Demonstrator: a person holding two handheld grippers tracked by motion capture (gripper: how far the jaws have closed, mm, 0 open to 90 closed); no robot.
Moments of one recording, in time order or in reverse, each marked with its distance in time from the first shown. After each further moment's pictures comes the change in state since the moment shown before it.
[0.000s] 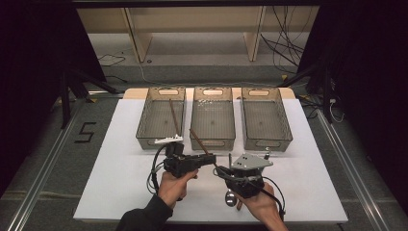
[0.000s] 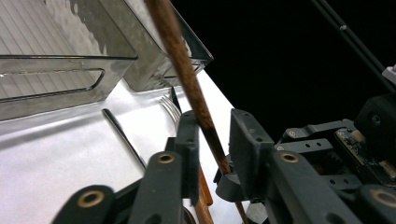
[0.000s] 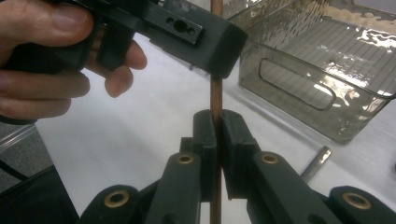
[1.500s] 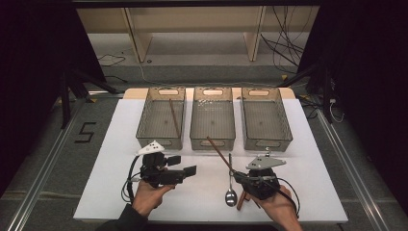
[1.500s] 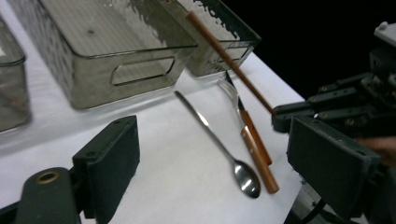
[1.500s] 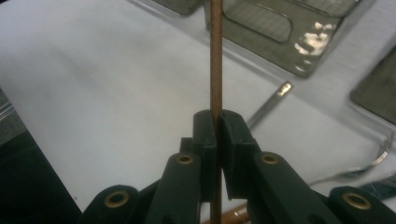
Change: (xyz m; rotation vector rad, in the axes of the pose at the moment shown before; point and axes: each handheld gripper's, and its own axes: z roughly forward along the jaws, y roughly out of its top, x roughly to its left) left arm -0.006 -0.009 -0.050 0.022 0.221 0.174; right arm -0.028 -0.020 -0.016 0.144 -0.047 0.044
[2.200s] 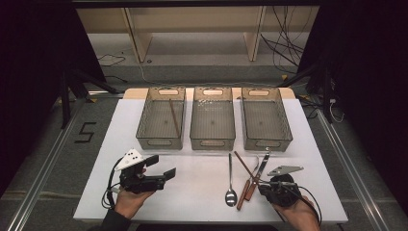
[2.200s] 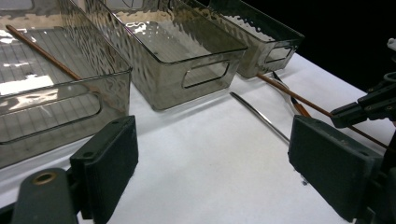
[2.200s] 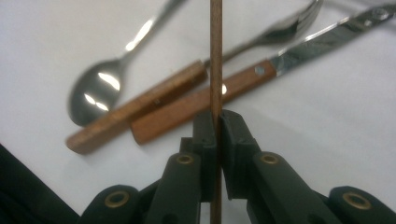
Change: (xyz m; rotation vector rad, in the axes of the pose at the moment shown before) left arm 0.027 -0.028 -0.043 -0.087 0.164 0.164; right arm -0.046 -0.054 -0.012 0.210 -0.091 0.134
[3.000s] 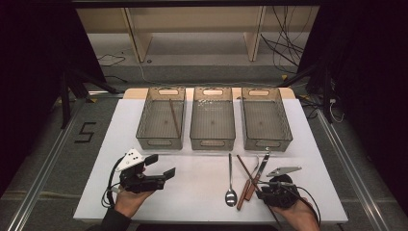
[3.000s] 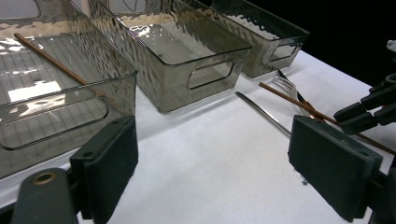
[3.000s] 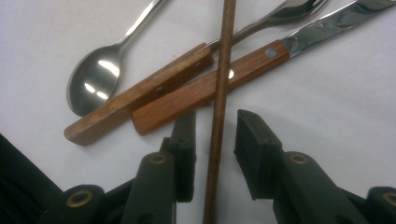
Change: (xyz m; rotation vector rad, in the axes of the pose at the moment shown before) left arm 0.001 -0.002 0.000 -0.015 0.021 0.046; right arm -0.003 -0.005 0.010 0.060 0.037 0.023
